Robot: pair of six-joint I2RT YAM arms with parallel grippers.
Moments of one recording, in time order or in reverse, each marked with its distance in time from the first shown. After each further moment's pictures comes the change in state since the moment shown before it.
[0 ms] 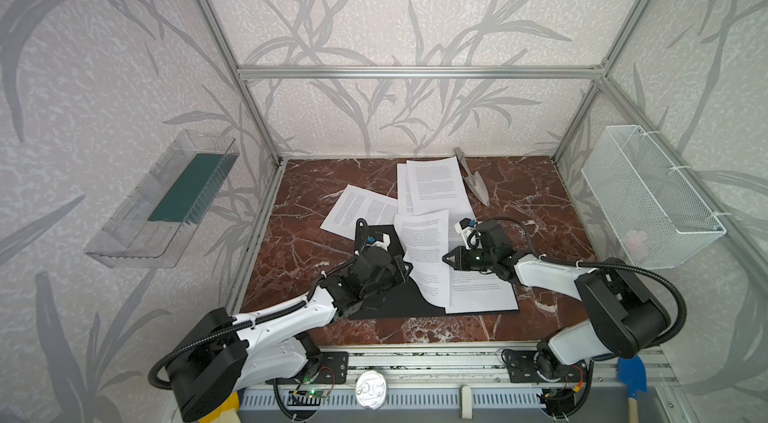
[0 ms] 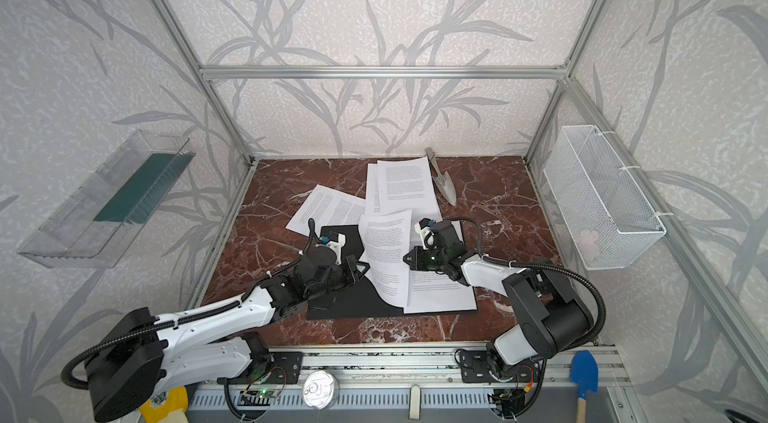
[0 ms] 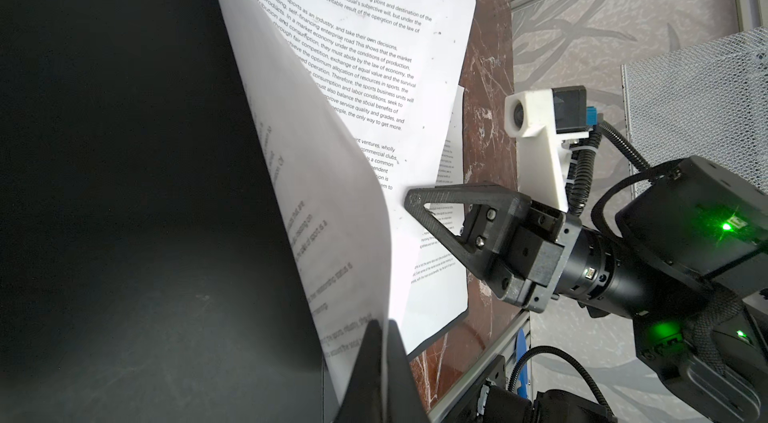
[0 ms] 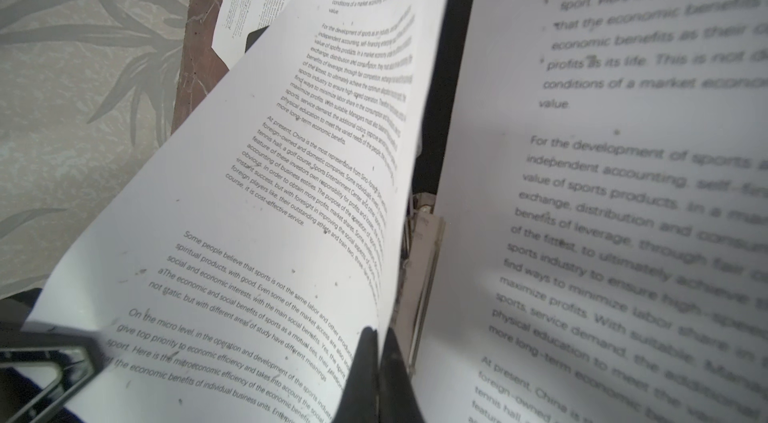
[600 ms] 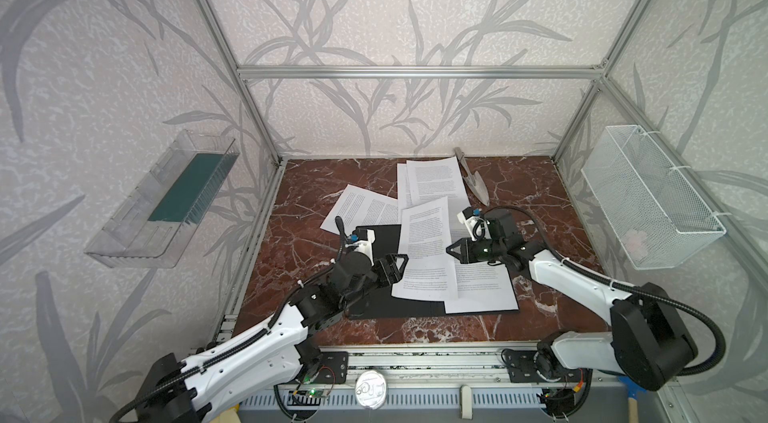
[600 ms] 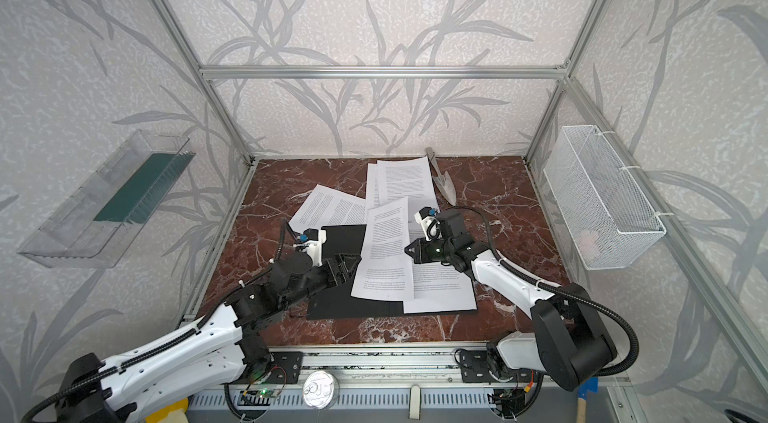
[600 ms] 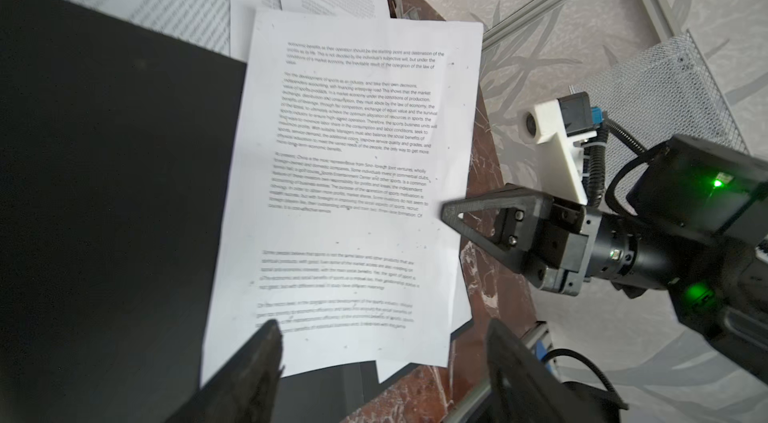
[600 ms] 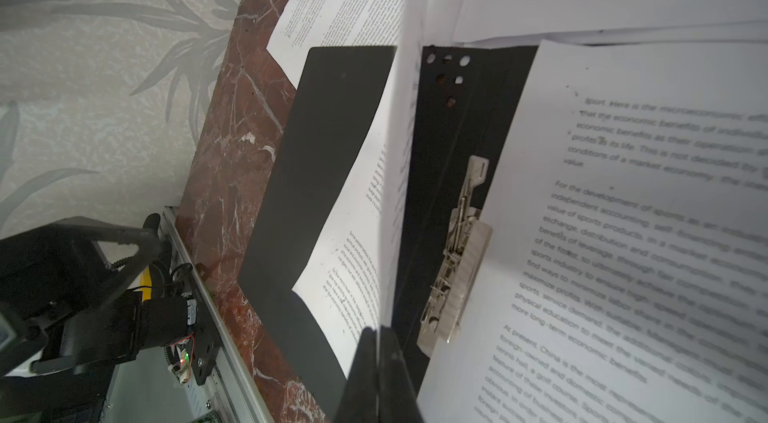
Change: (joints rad) left arm -0.002 -0.356 -0.001 -0.246 -0.139 0.195; right arm -0.044 -0.196 0.126 -0.316 -0.038 -0.162
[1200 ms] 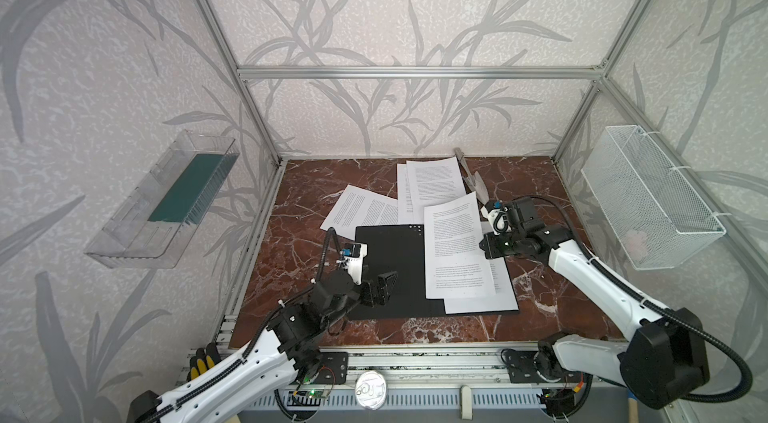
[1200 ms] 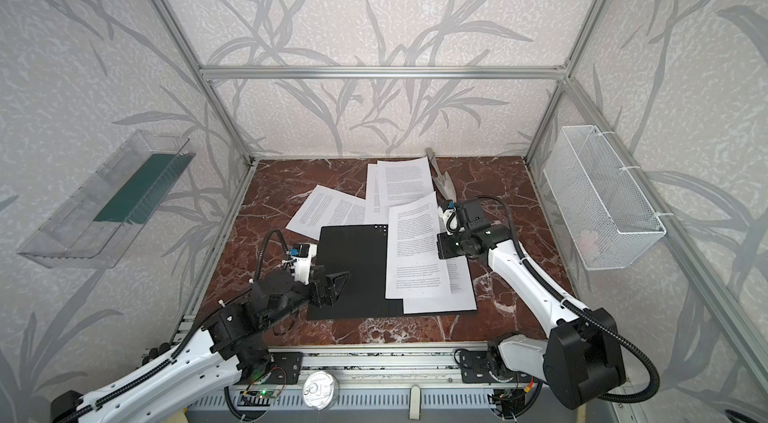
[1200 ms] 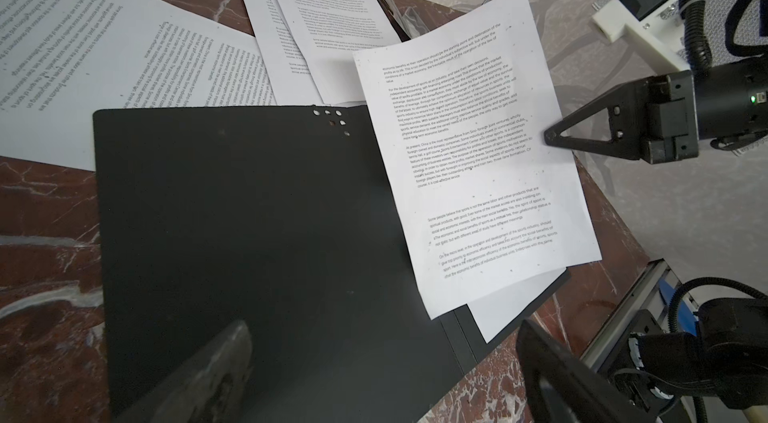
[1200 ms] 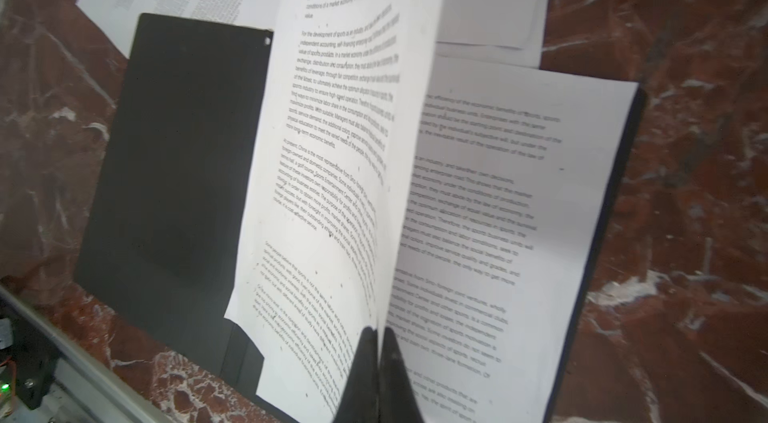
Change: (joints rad) left arm 0.000 -0.267 -0.138 -0.101 -0.035 0.370; right arm -0.108 -0.048 0.214 -0.523 0.336 -0.279
